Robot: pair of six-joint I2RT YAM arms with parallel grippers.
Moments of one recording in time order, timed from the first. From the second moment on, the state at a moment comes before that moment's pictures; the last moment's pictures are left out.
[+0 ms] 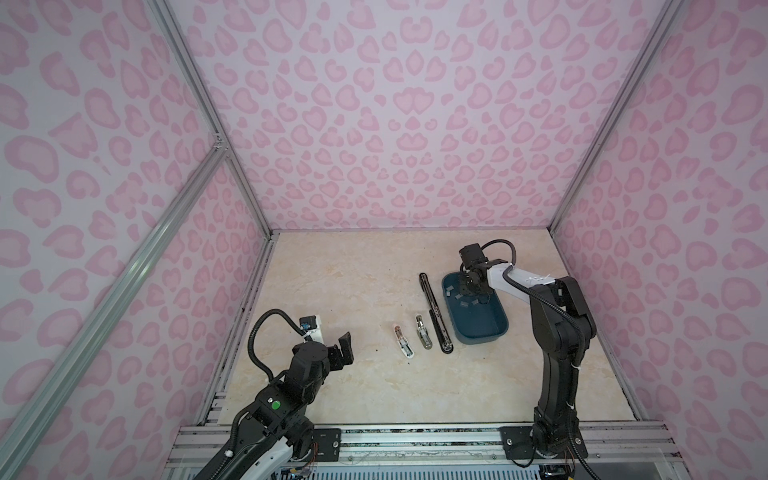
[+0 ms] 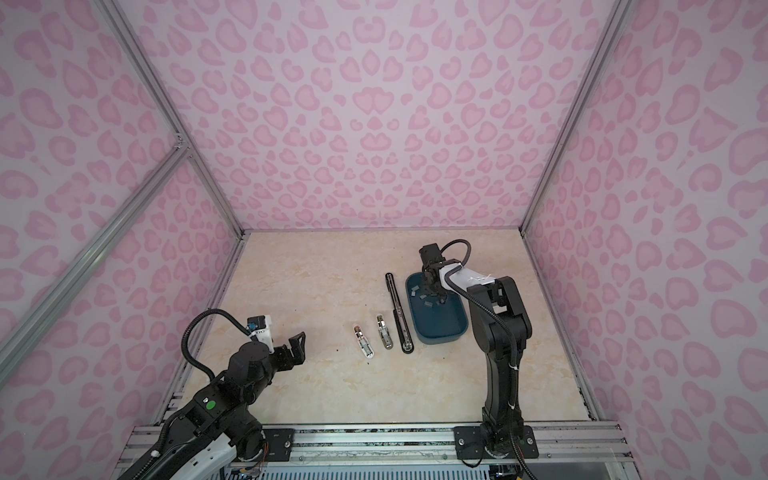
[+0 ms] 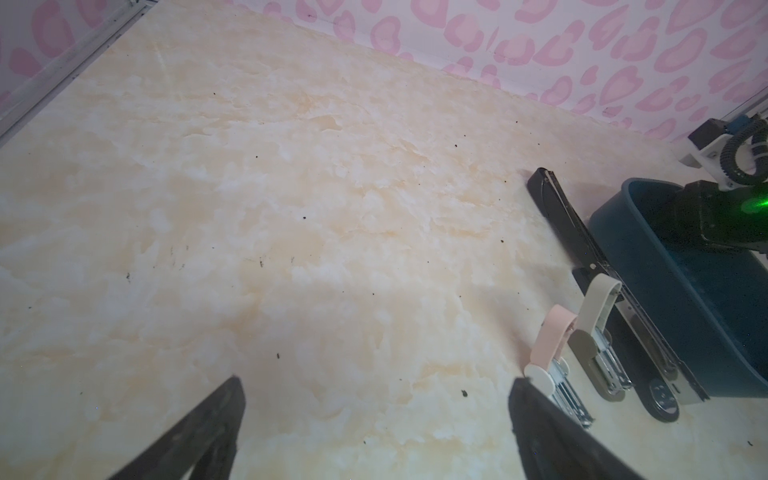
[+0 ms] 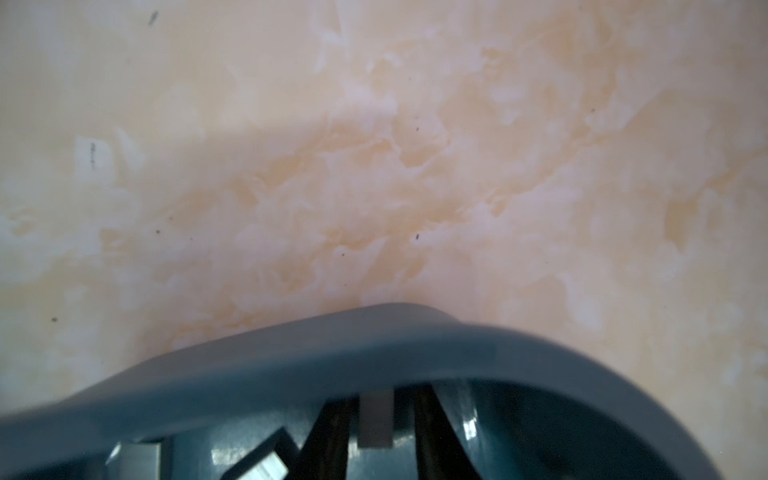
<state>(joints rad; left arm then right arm) -0.59 0.43 0.34 -0.46 -0.38 -0.55 0.31 2.05 1.40 -0.52 0.22 0.30</state>
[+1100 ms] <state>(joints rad) -0.59 0.46 0.34 -0.46 -0.39 -0.55 0.32 2.06 1.38 -0.48 0.23 0.32</state>
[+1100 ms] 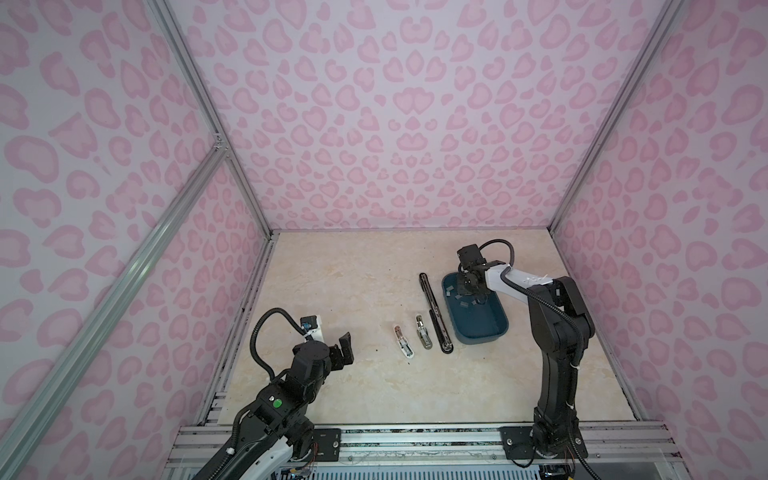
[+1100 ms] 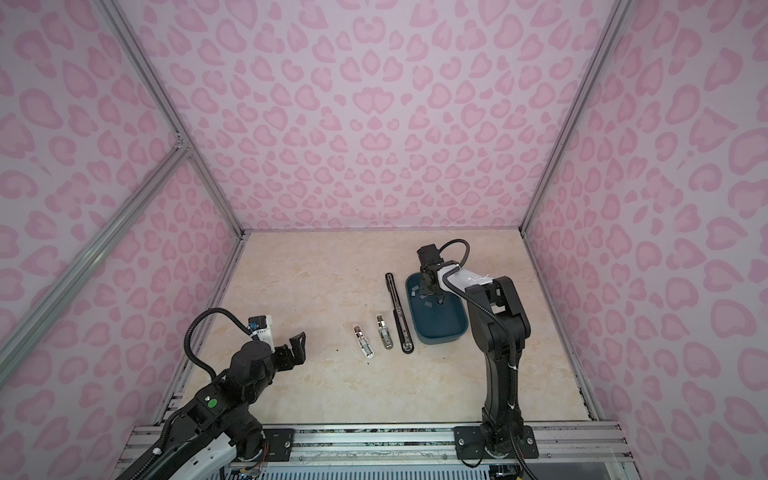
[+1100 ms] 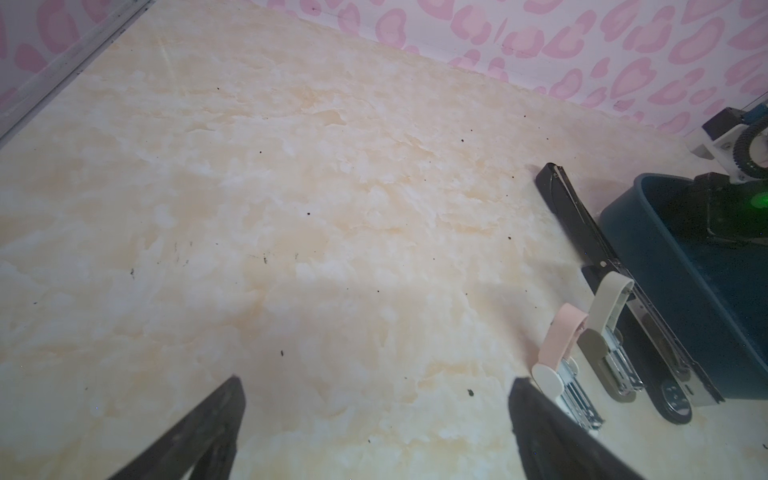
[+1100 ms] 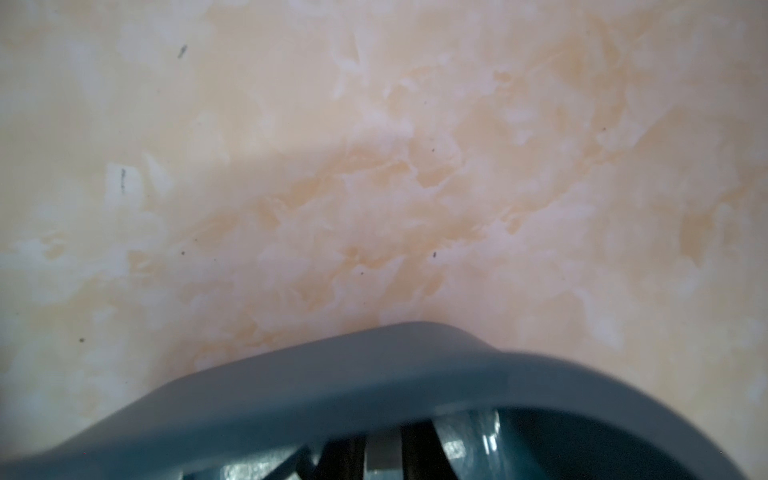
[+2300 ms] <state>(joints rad) -0.59 0.45 0.34 -0.45 -0.41 -0.55 0.58 1.49 1.08 -0.48 0.28 0.31</state>
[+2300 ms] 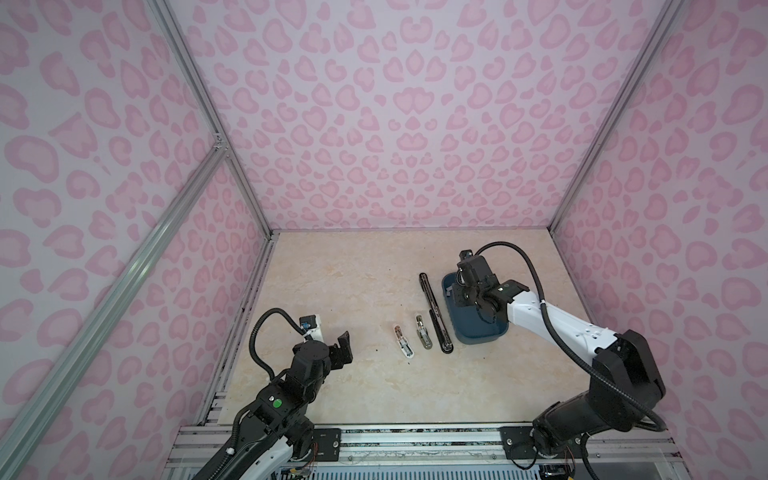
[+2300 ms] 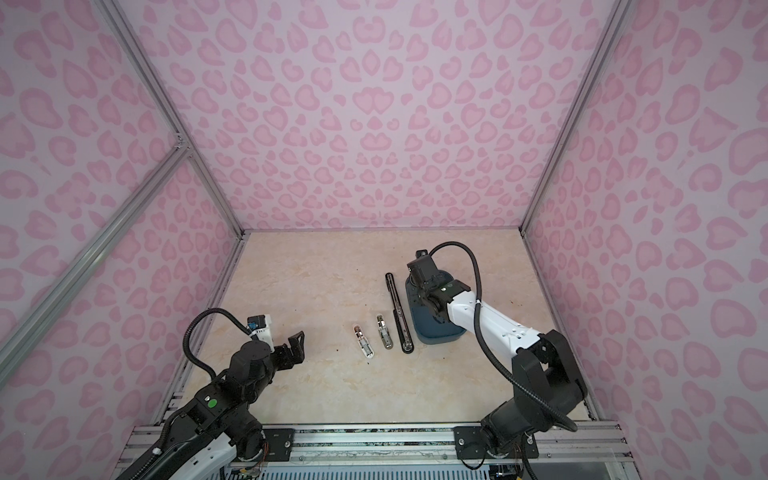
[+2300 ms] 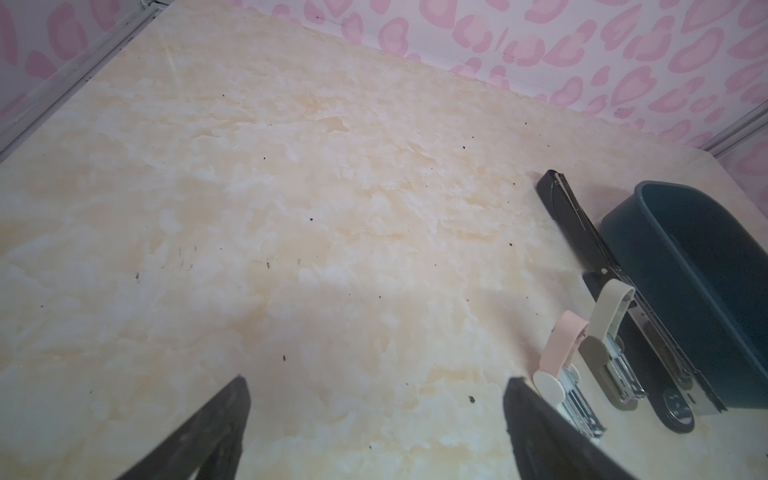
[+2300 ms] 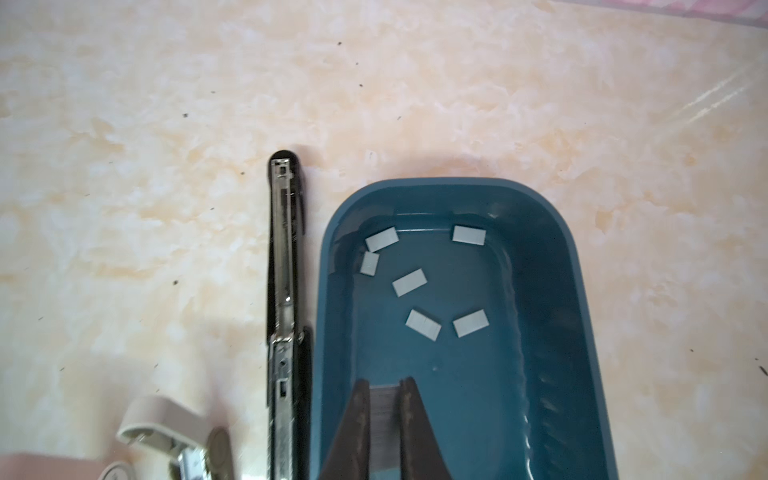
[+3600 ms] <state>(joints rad) -0.59 0.44 0.33 -0.45 -0.45 -0.58 1.03 1.68 0.92 -0.11 0.36 0.46</state>
